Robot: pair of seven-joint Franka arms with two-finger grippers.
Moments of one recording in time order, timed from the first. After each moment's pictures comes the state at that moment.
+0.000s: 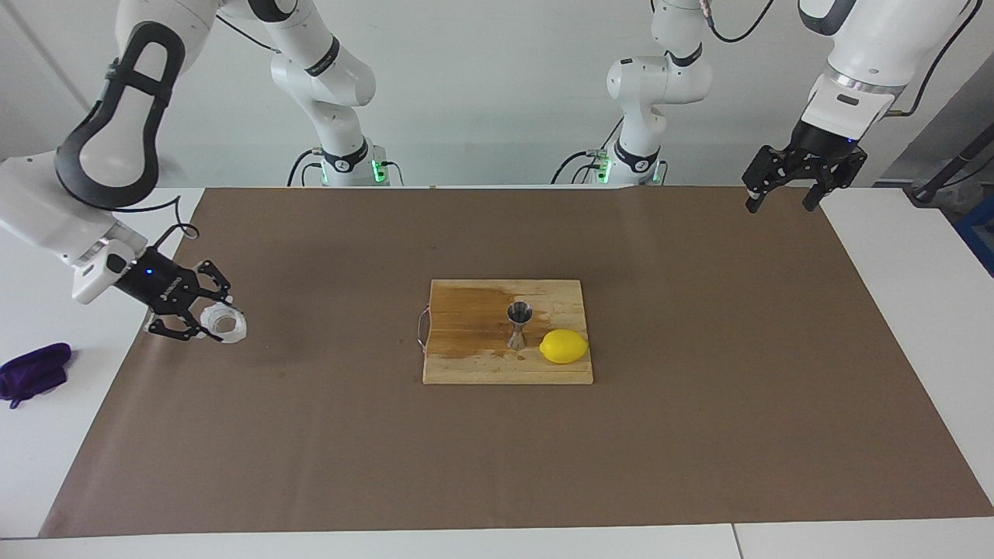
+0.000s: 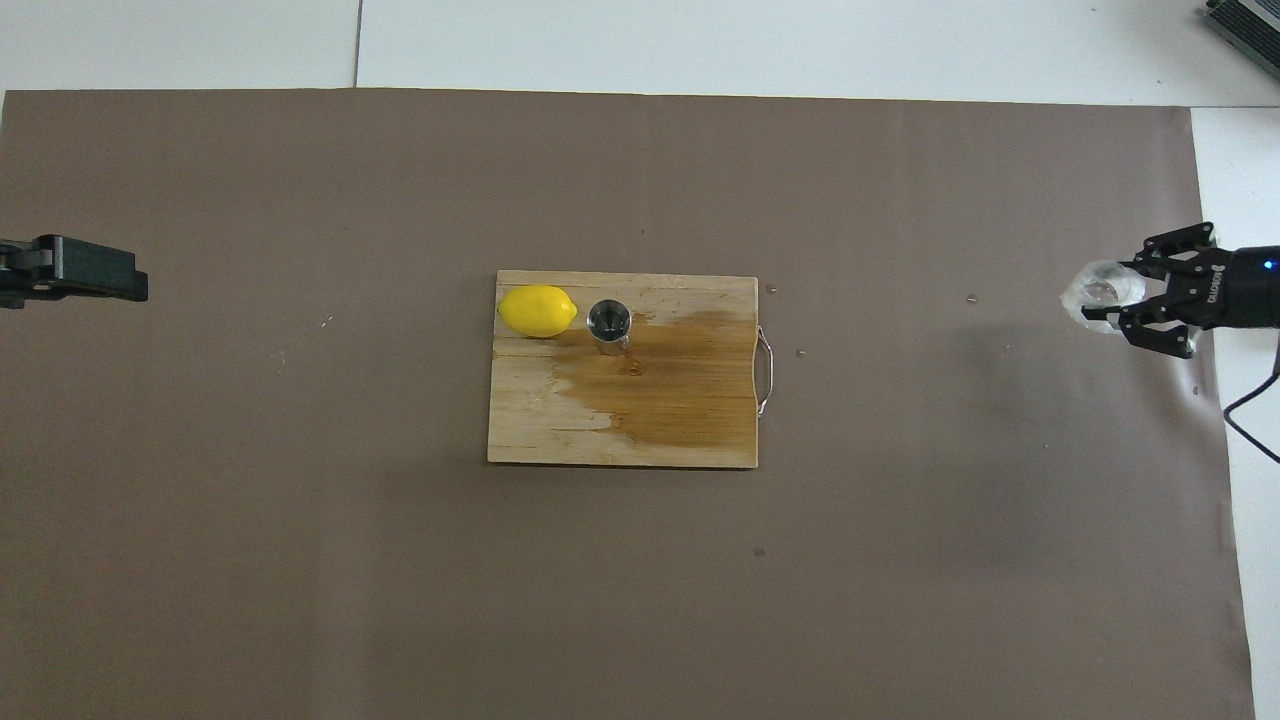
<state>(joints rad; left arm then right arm) -0.09 -0.03 0.03 -1.56 -0.03 1.63 -0.05 -0.41 0.27 -0.01 -1.81 0.69 1.91 -1.82</state>
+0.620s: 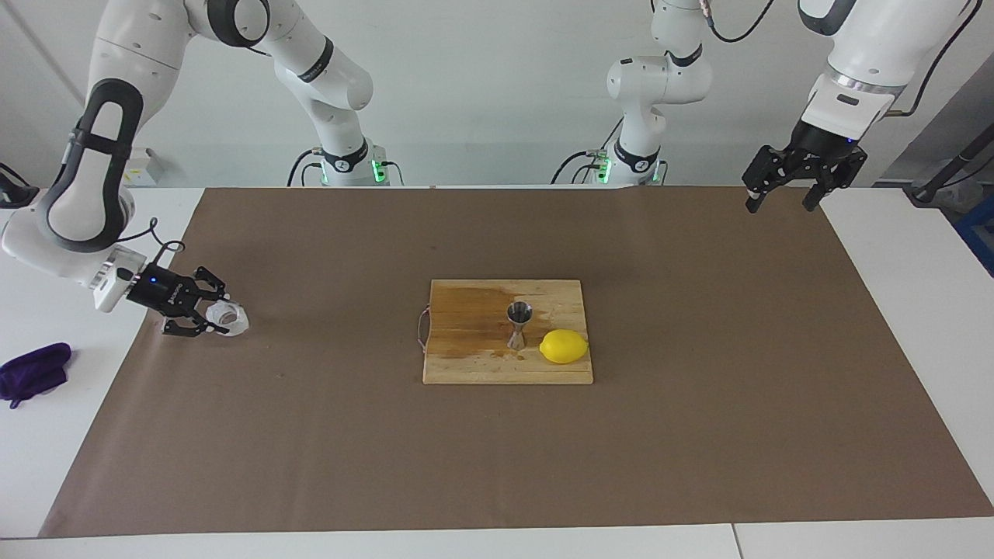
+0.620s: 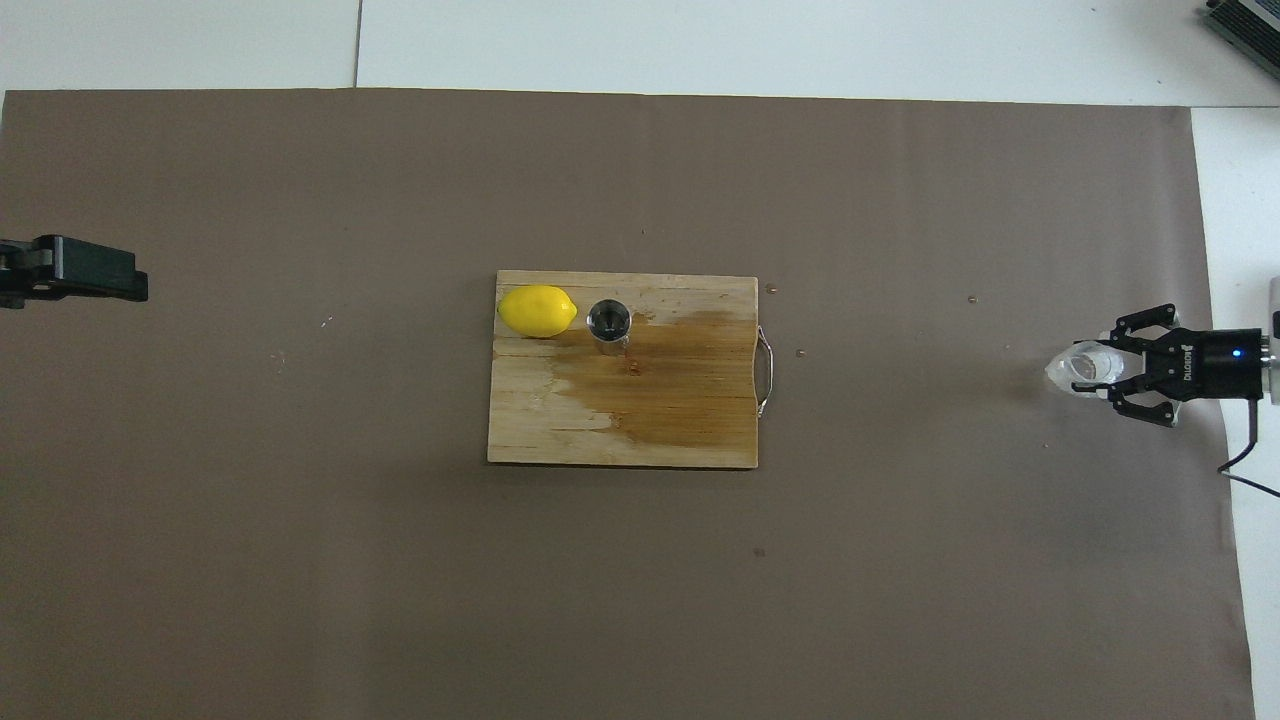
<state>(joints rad) -0.09 -0.03 0.03 -1.56 -0.03 1.63 -0.05 -0.52 0.44 0.00 -1.84 0.75 1.82 -2.23</state>
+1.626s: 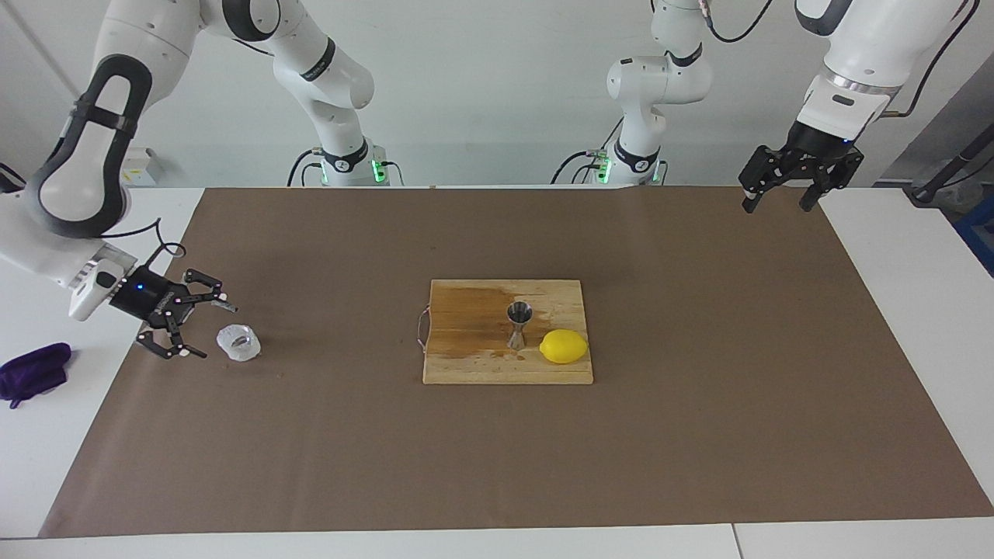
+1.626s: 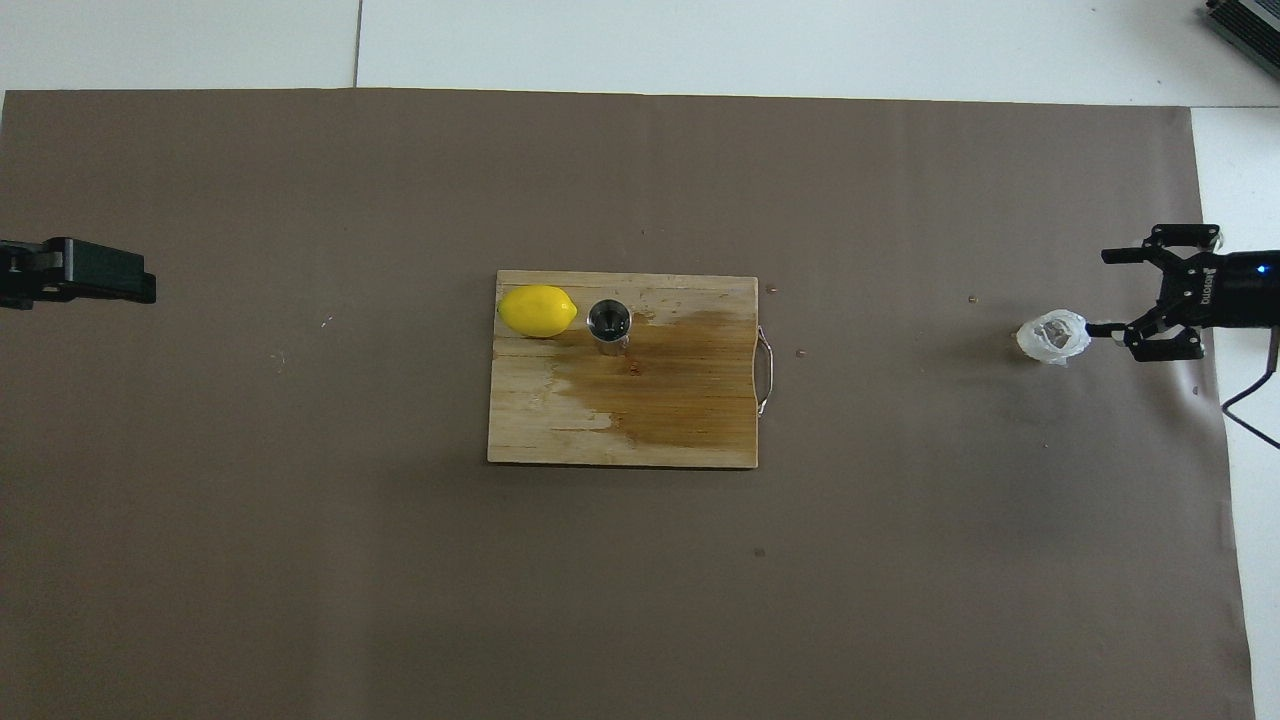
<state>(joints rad) -0.09 -0.03 0.02 -1.57 -0.03 1.63 -0.05 -0.43 0.33 0.04 -1.73 0.67 1.89 -1.75</state>
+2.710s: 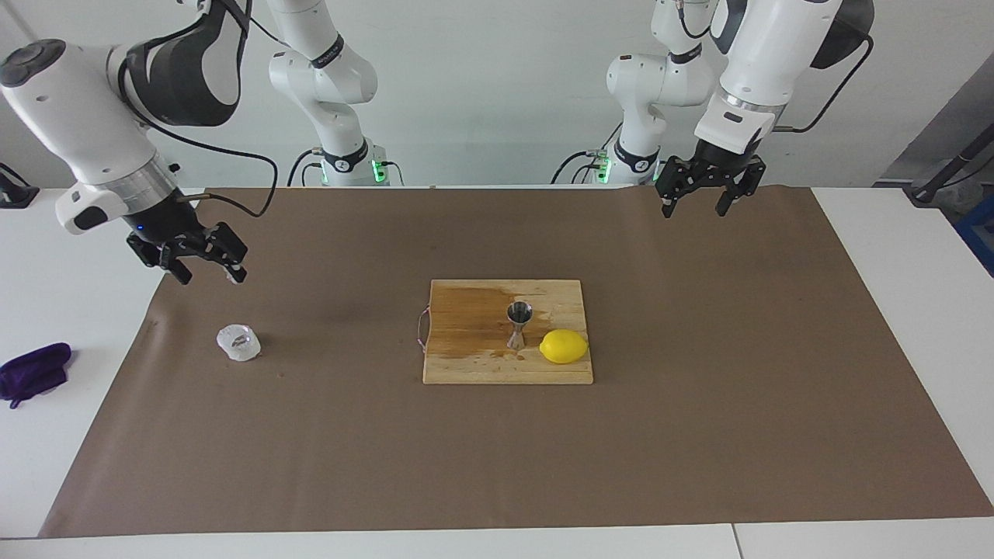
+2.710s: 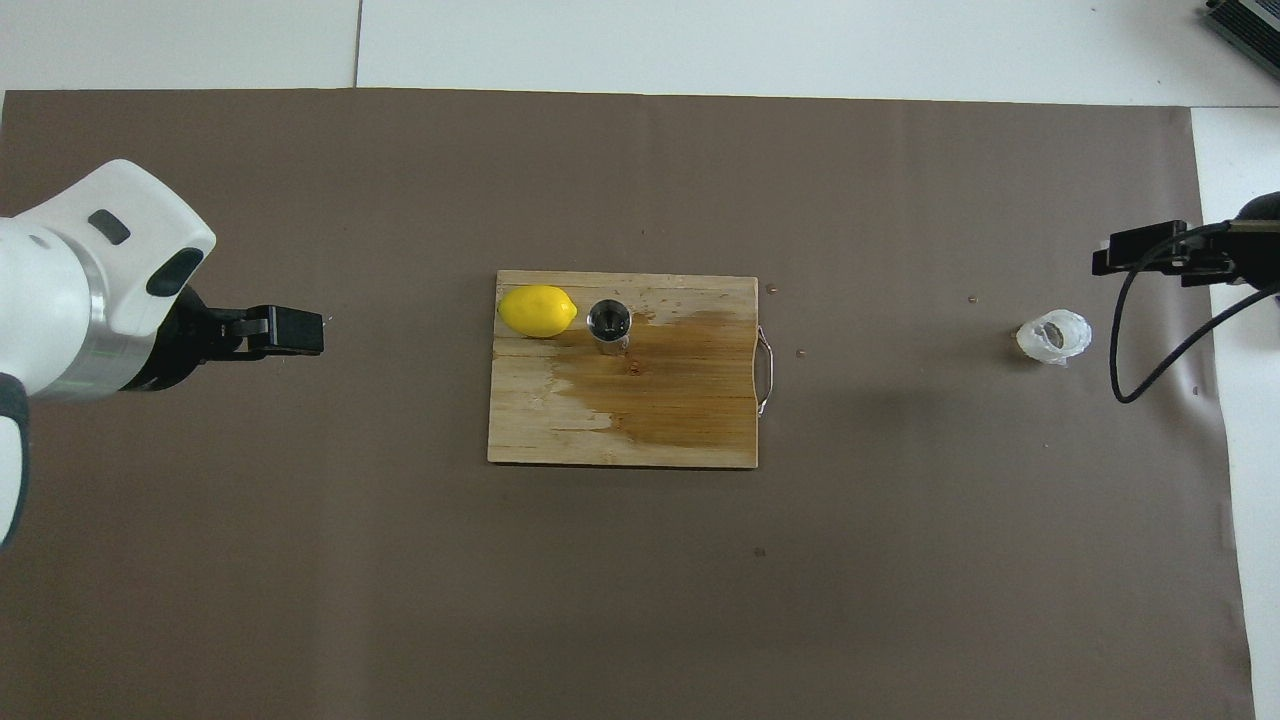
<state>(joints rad) -0.28 -0.14 0.01 -1.82 -0.03 1.81 -0.30 -0.18 0.09 0.04 -1.65 0.10 1.82 -0.03</state>
